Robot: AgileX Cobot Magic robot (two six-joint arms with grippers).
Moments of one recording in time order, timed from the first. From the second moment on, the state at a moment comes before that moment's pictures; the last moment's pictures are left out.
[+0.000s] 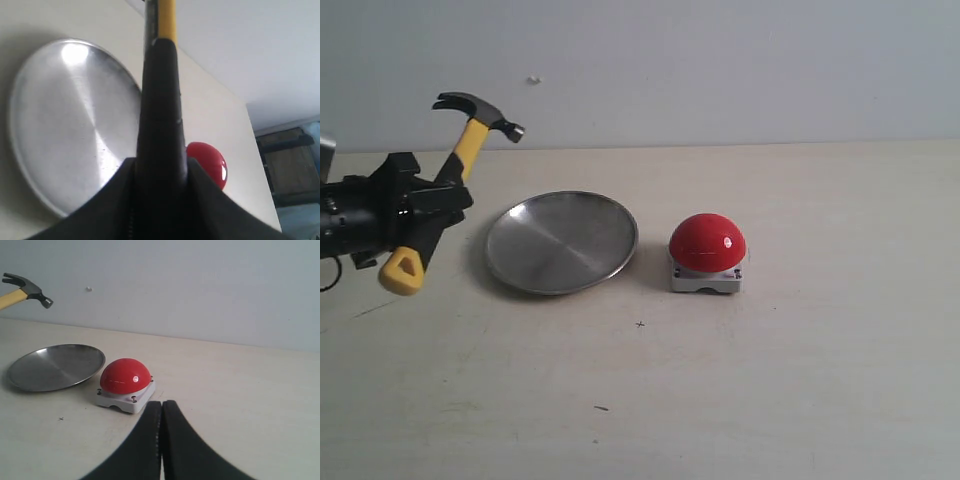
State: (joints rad) left arm 0.03 1.84 -0.77 1.14 -0.90 -1.61; right arm 0.00 0.07 0.00 0.78 0.25 -0.78
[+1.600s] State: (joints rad) left arm -0.19 2.19 -1.10 1.19 -0.71 -1.54; right arm 0.00 0.07 0.00 0.78 0.25 -0.78
